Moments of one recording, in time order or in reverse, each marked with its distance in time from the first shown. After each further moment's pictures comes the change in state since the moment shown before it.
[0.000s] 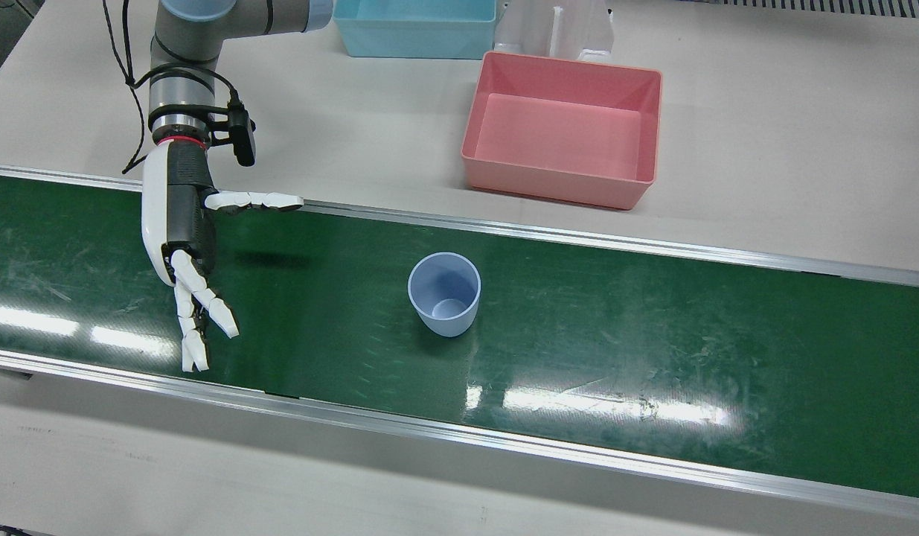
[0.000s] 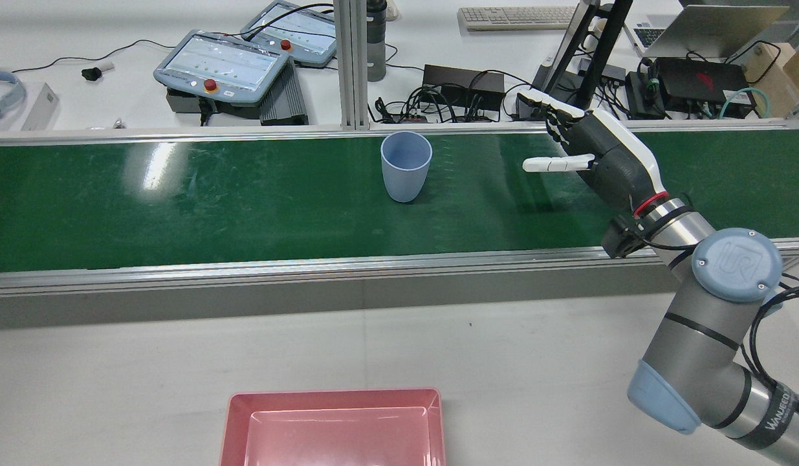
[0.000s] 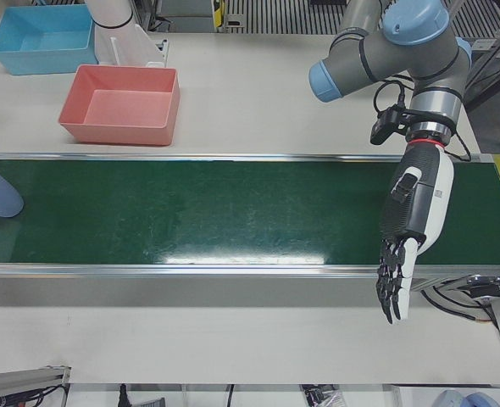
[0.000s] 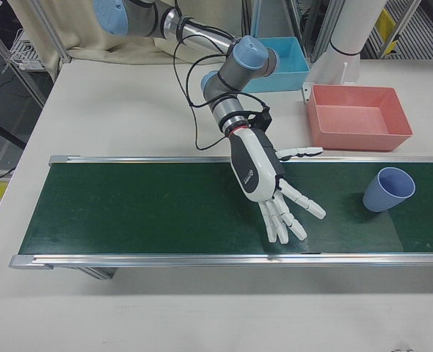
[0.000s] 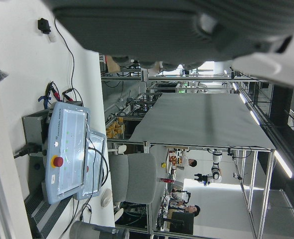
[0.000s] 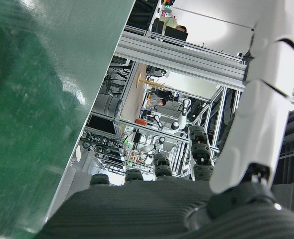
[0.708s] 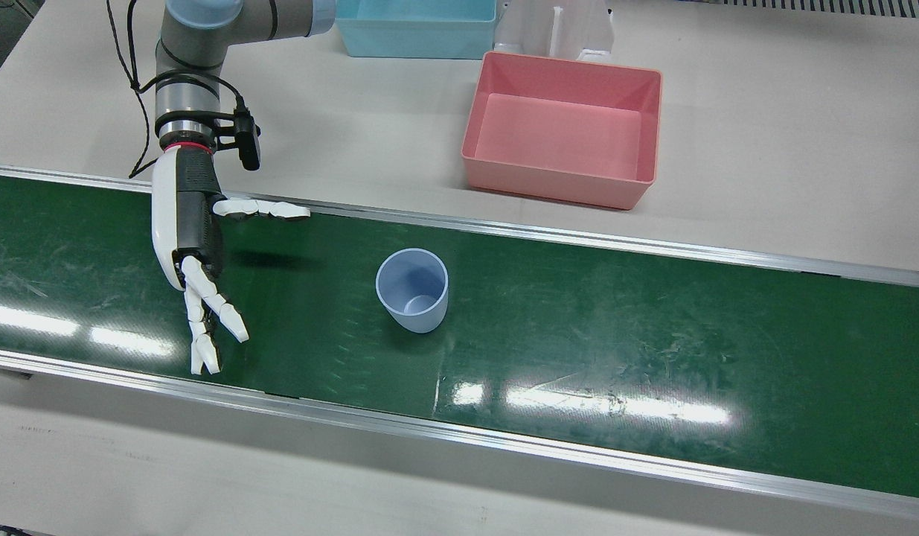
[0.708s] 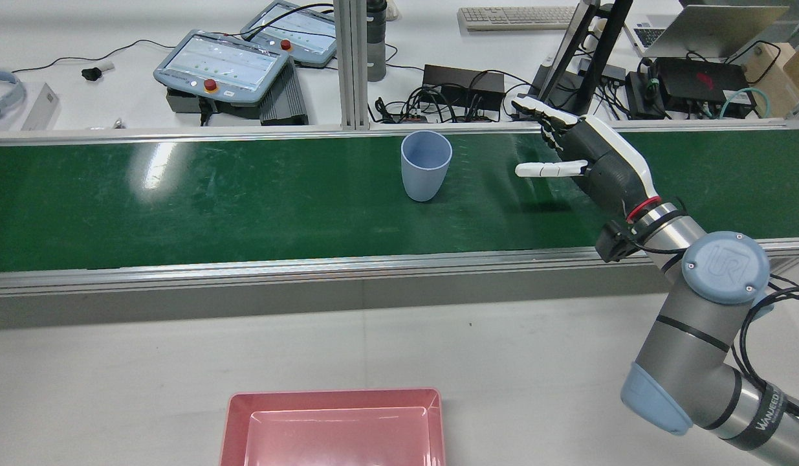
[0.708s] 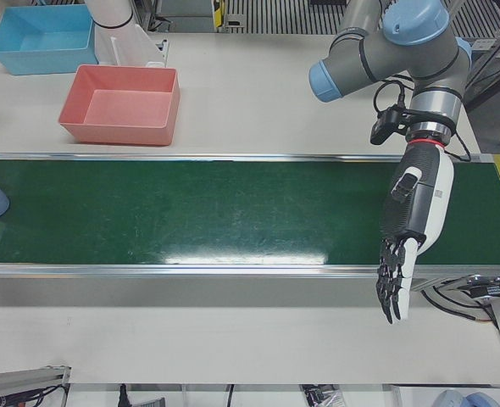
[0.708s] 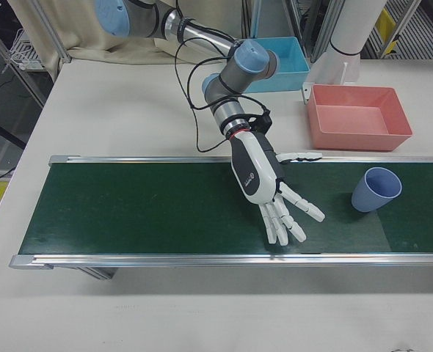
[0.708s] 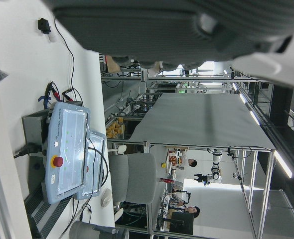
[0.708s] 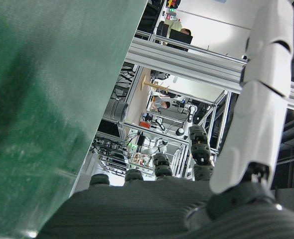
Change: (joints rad) left arm 0.000 0.000 0.000 0.000 0.000 -0.001; right arm -0.014 0.009 -0.021 0.000 0.000 -0.003
